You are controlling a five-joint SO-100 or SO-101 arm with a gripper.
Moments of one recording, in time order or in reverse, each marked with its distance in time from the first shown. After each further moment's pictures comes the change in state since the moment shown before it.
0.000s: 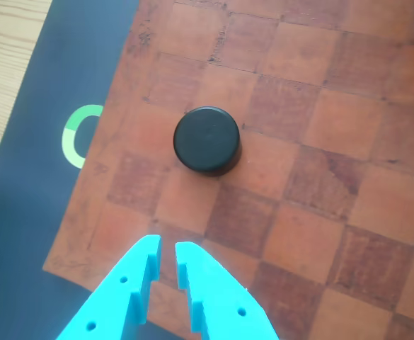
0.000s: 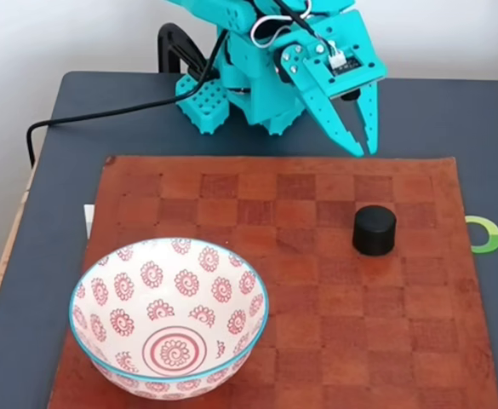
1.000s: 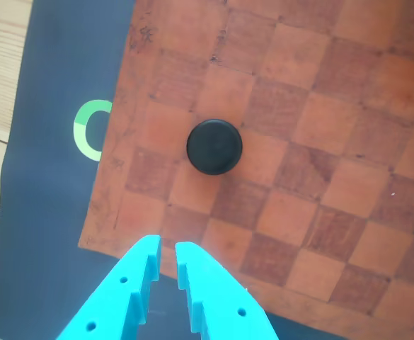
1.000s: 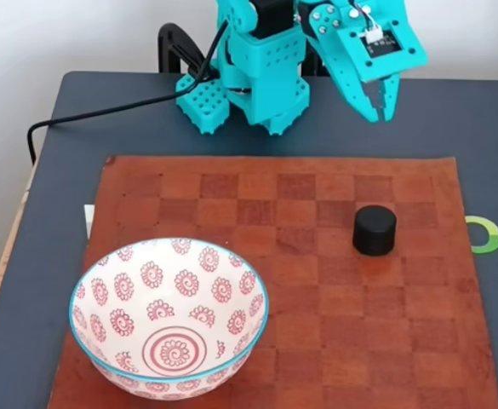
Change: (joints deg) arm -0.9 -59.4 -39.1 0.4 0.0
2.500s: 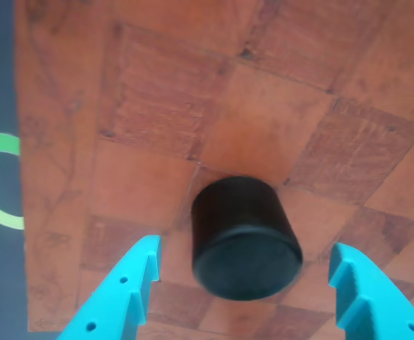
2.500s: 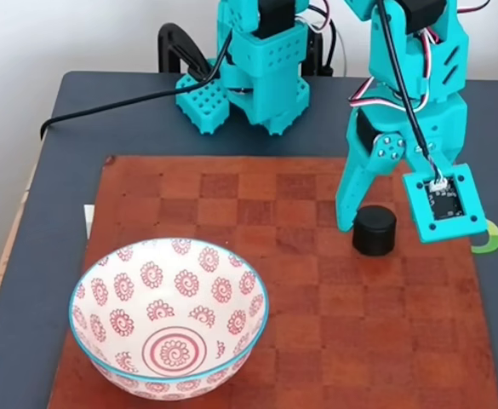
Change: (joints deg) arm -0.5 -43.2 -13.1 -10.7 -1.2
